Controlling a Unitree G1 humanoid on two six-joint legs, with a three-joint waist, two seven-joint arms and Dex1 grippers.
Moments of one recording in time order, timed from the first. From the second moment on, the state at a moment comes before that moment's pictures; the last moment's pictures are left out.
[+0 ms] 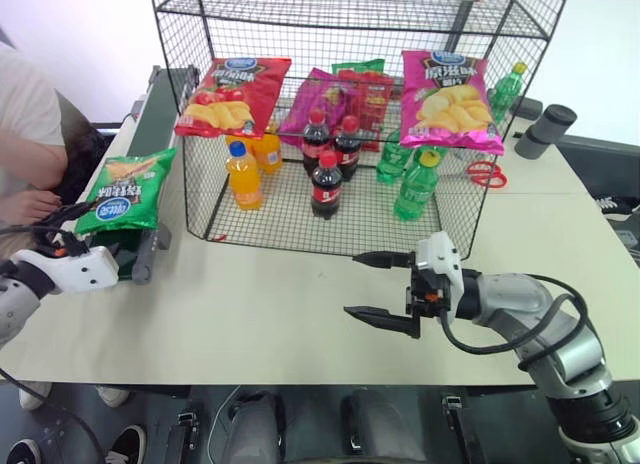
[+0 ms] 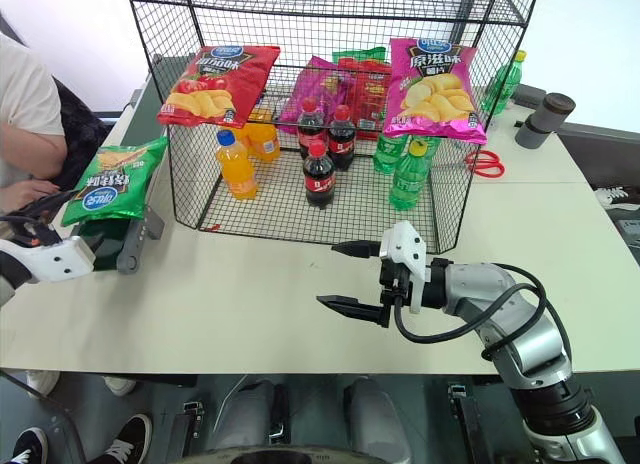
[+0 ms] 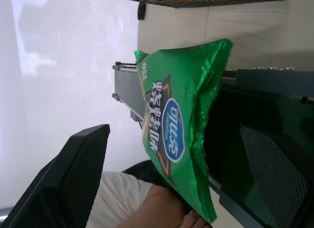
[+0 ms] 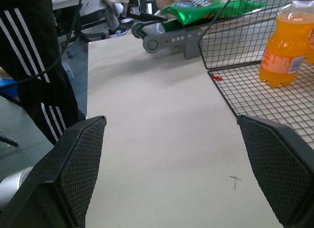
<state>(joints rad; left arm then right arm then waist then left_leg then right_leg) -0.05 1.06 0.23 0.46 0.44 -0.66 -0.25 -0.15 -0.65 0.09 -0.45 0.57 0.45 0.98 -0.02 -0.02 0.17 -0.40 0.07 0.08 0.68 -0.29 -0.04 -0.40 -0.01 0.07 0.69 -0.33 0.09</state>
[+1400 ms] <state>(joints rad) -0.12 1.05 0.16 0.38 0.13 -0.54 -0.46 -0.18 -0.65 0.03 -0.49 0.65 0.51 0.92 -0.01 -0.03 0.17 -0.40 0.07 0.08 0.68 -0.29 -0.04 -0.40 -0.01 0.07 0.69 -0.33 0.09</state>
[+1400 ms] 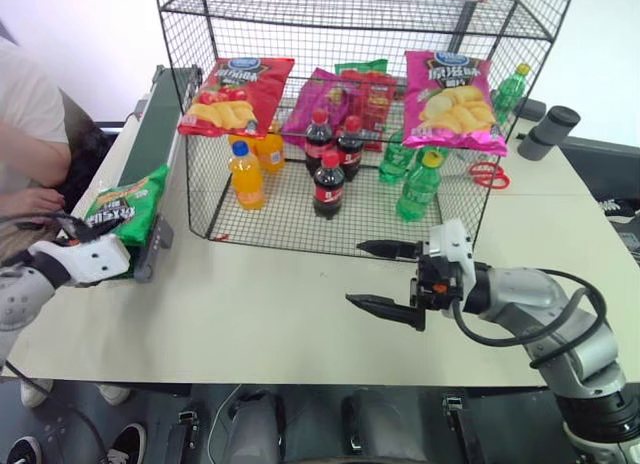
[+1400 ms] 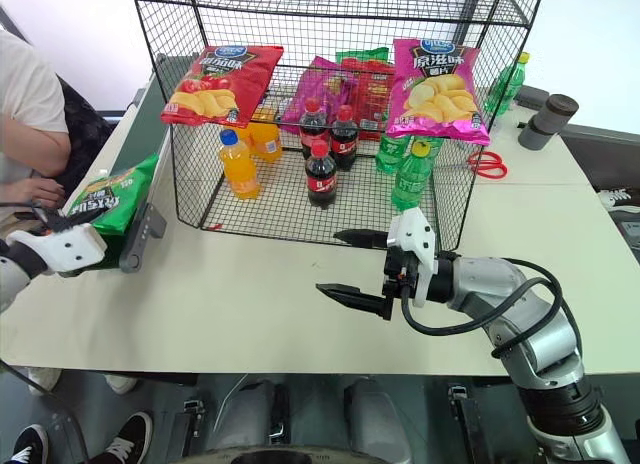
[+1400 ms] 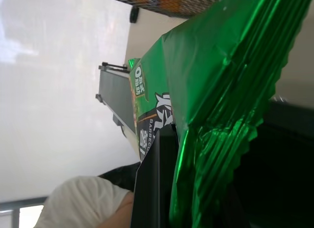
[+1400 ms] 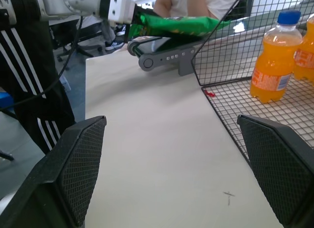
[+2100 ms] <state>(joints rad) 0.00 1.06 0.41 -0.35 -1.39 0.68 -1.14 -0.02 -0.69 -0.20 -0.48 0.98 0.69 0.87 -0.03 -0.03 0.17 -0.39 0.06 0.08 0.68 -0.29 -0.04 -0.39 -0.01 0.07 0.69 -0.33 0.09</state>
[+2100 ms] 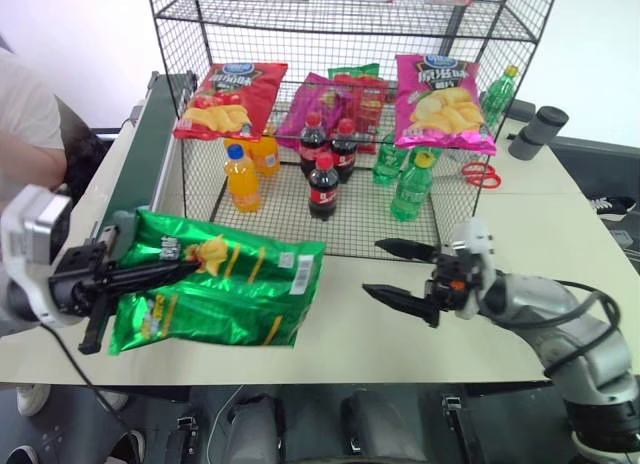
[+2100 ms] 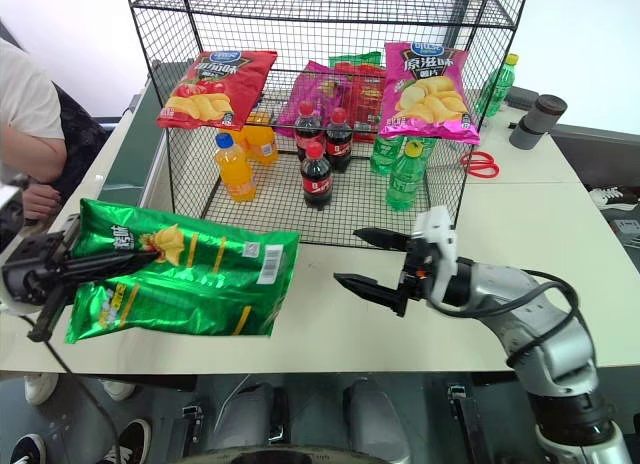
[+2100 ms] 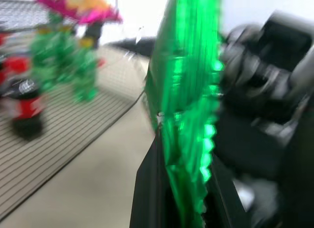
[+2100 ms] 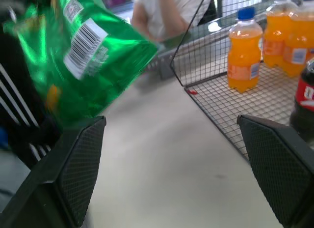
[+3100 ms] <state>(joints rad) -0.64 0.51 0.15 0.10 -1.48 1.12 -1.05 -0.16 -0.72 -0.24 -0.58 1.68 0.84 0.51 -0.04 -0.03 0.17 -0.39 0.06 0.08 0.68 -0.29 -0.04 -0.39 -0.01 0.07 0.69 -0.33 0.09</state>
